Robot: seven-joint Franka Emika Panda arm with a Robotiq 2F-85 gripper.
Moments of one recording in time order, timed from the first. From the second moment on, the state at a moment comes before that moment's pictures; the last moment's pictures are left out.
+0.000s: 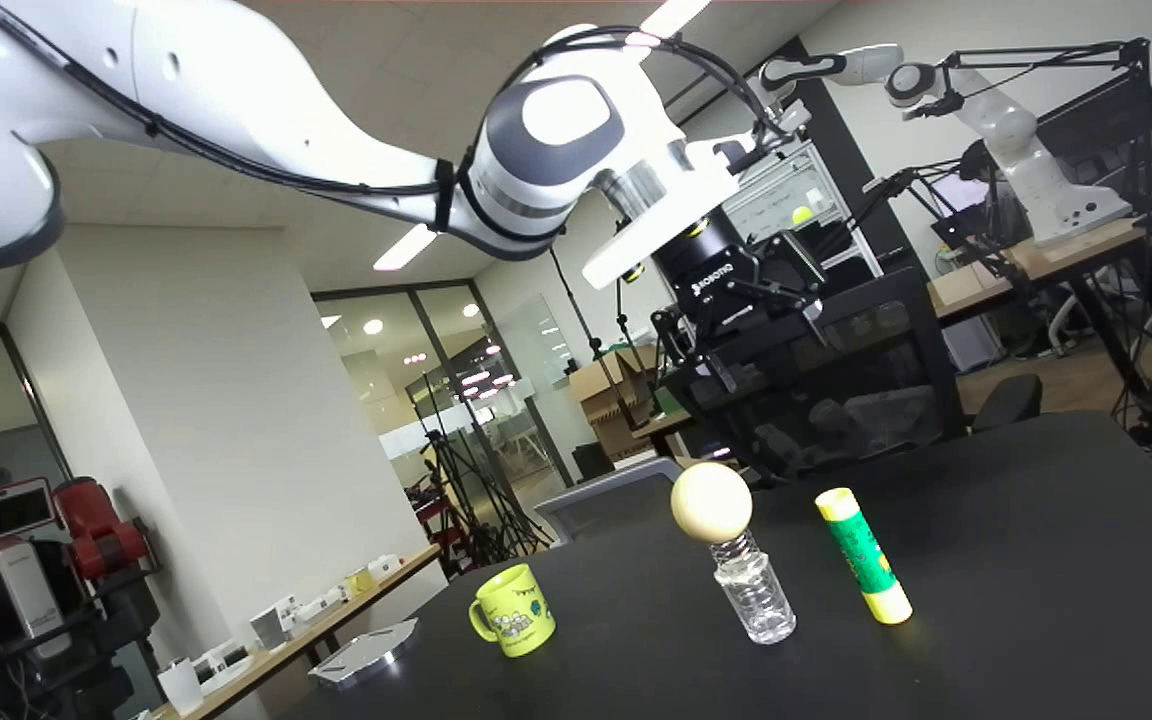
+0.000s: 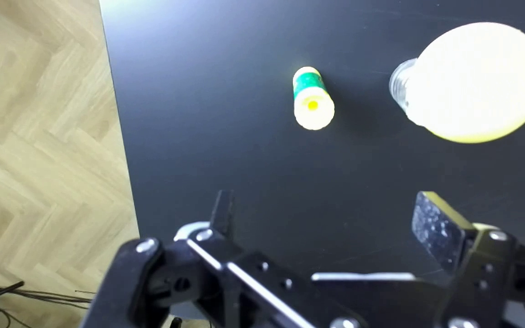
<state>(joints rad) -0.35 0.60 -0.17 -1.51 0.12 2.24 -0.58</state>
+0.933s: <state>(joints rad) -0.40 0.78 -0.13 -1.47 0.10 2.27 -0.58</state>
